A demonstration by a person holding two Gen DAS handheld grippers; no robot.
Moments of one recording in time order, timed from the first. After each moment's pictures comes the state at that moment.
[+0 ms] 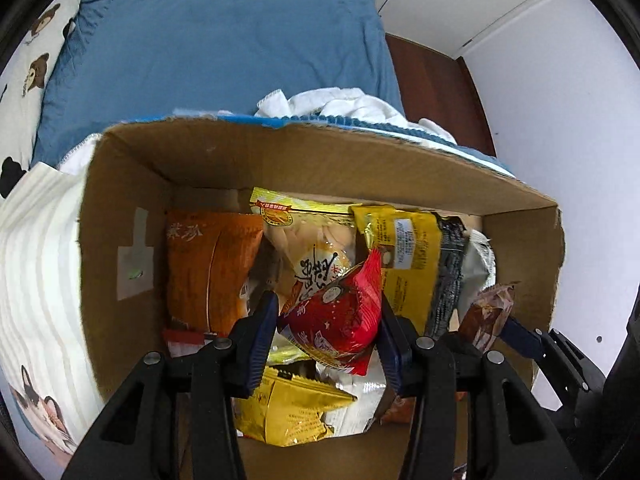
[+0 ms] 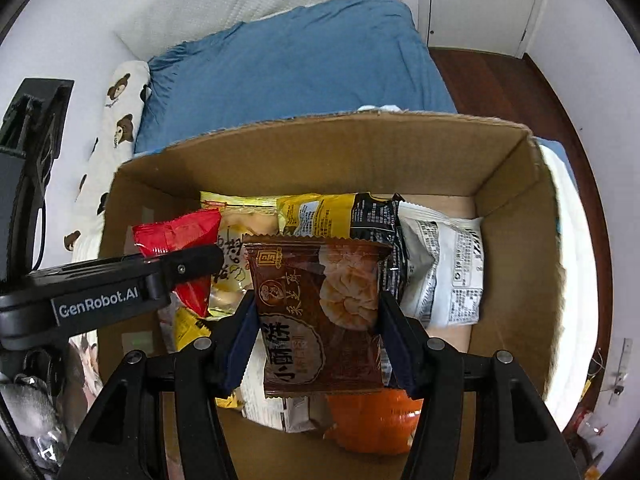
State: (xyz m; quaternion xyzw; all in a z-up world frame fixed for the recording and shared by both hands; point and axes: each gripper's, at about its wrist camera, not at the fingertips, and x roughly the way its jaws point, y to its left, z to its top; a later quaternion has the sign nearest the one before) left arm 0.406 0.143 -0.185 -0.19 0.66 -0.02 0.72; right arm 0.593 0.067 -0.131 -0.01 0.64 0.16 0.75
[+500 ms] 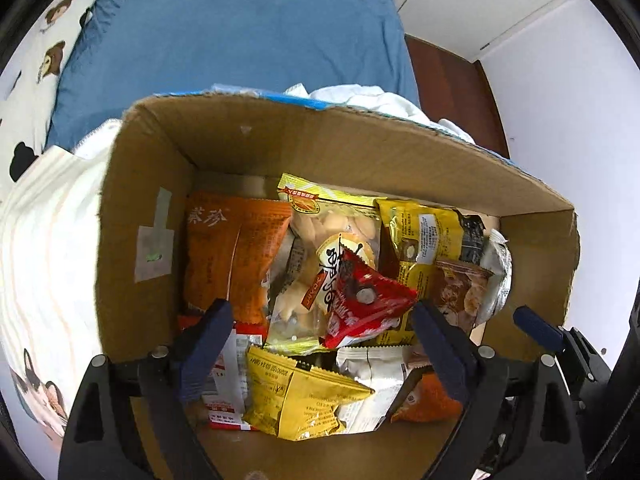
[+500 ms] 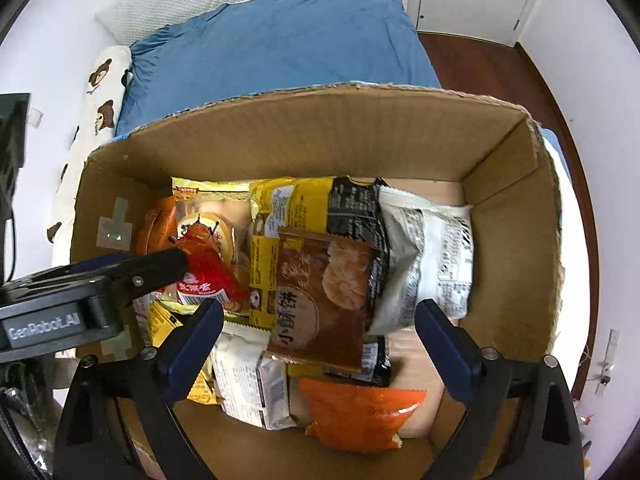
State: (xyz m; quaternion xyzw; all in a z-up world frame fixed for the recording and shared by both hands) left arm 0.391 0.147 -0.180 -0.19 0.67 0.01 0.72; right arm 0.601 0.068 -0.152 -0.03 0.67 0.13 0.73
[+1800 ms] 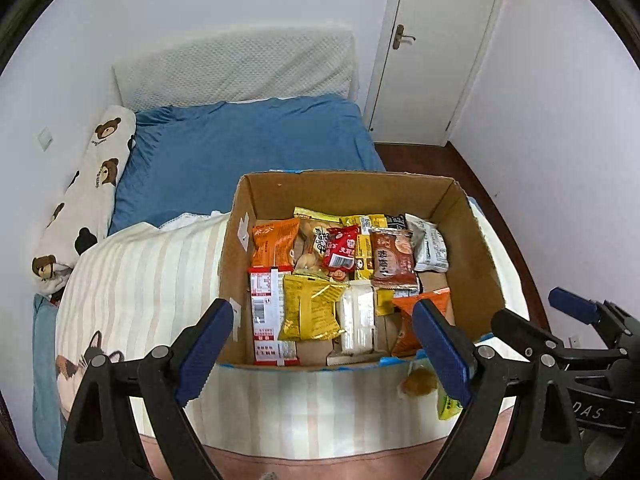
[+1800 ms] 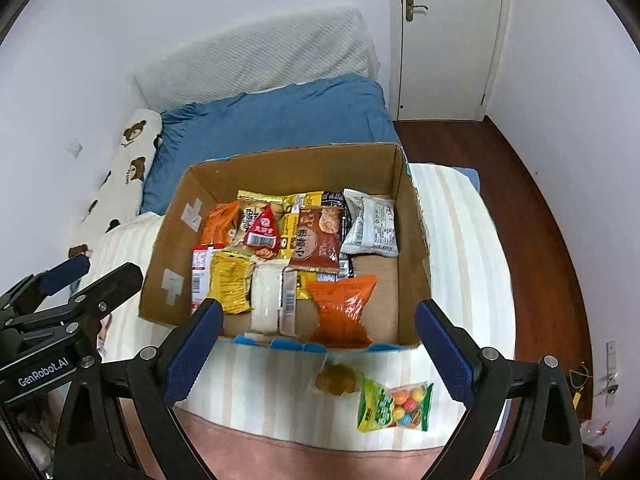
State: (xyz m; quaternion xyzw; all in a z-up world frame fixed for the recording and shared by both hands) left arm 0.193 0.101 -0.027 -0.08 0.46 0.04 0.88; right arm 0.421 0.004 0.005 -0.02 0.51 0.14 0.85
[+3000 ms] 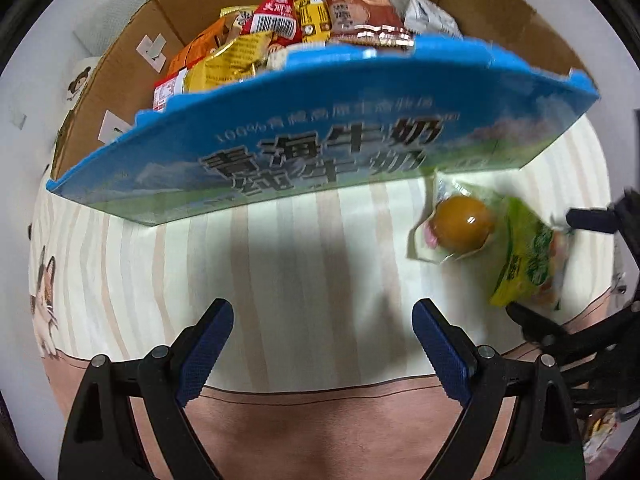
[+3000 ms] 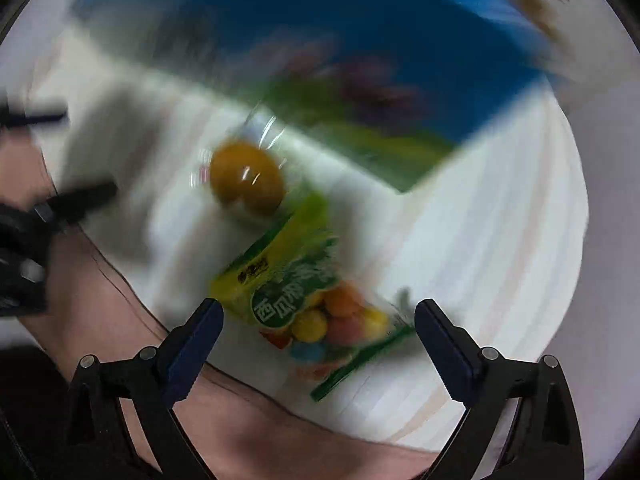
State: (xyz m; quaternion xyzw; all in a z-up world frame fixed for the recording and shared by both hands) left arm 0.158 0.000 -0.226 0.01 0.63 0.04 0.78; right arm 0.374 -0.038 -0.220 -0.32 0.62 0.24 0.68
